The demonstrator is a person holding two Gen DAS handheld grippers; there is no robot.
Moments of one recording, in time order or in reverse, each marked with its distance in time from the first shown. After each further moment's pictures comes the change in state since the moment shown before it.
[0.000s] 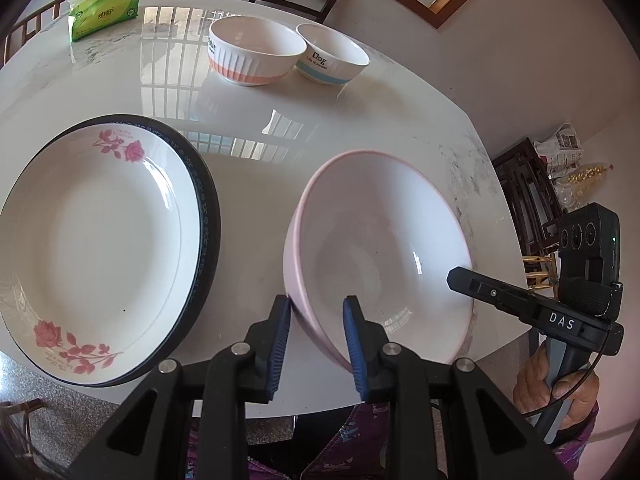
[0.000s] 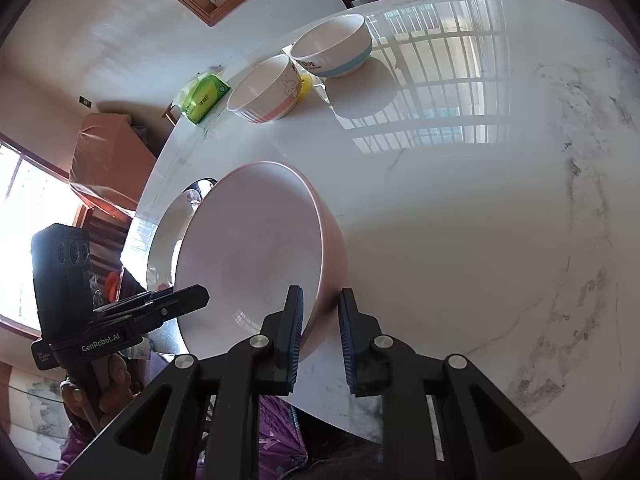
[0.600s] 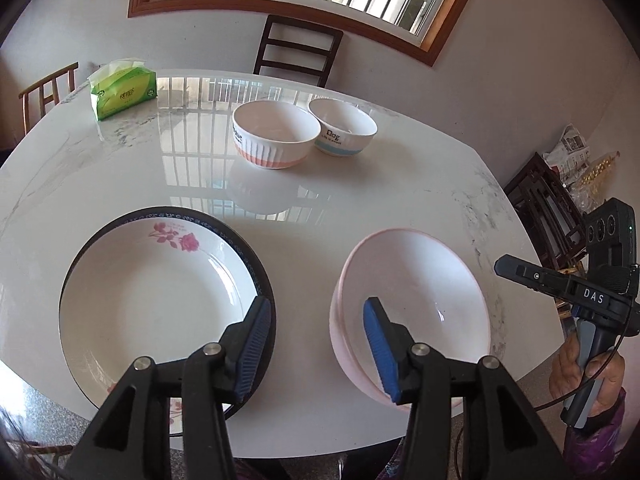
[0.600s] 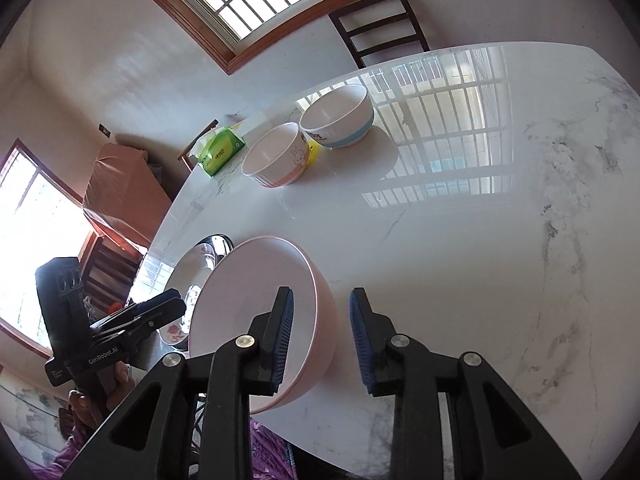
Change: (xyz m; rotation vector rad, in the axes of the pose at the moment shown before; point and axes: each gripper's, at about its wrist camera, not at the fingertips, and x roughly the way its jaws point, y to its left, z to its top) left arm -0.043 0.007 0.013 0.083 -0.215 0.104; right arm -0.033 0.000 0.019 -0.054 -0.212 0.019
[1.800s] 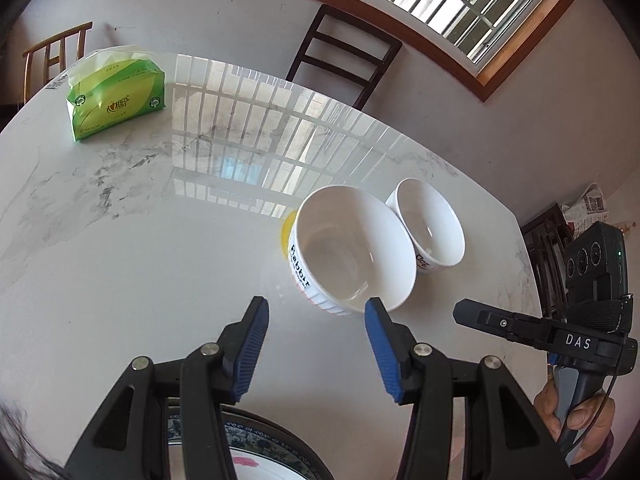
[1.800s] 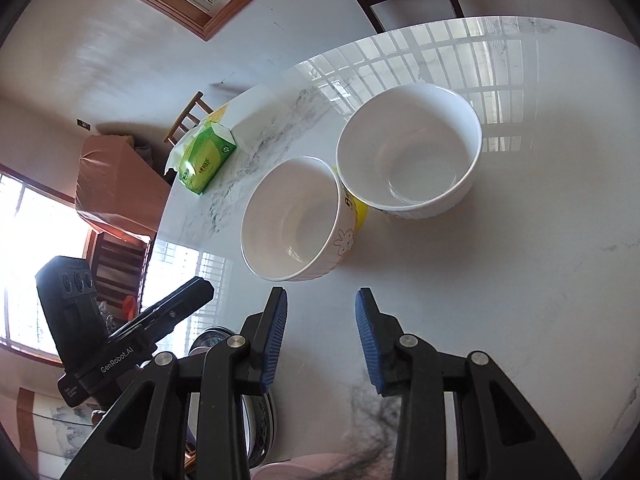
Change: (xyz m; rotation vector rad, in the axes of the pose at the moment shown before) left arm 0.096 0.089 0.169 -0.166 0.046 -0.007; right arm 0.165 0.043 0.158 0.102 0.234 0.025
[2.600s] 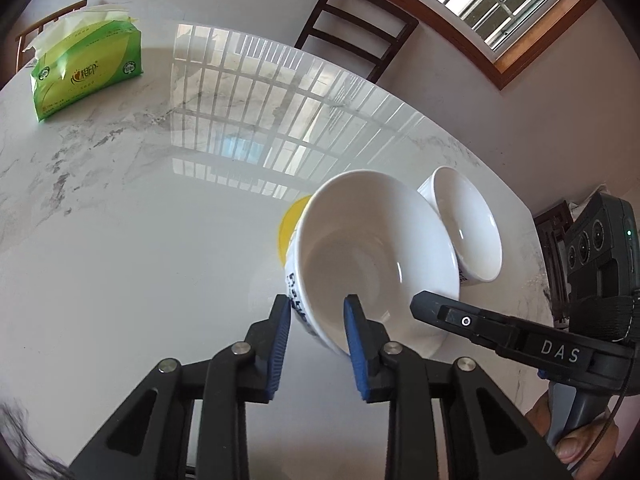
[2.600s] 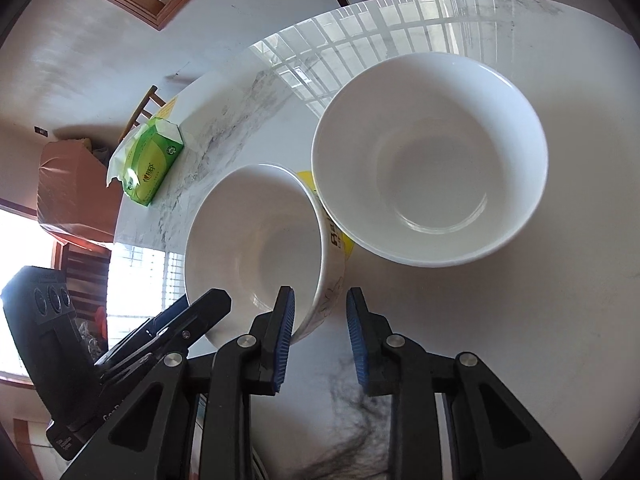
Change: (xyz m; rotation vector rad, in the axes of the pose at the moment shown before) left arm 0.065 0.005 0.012 -0.028 0.072 0.024; right arm 0.069 0.002 0.032 0.064 0.054 -0.119
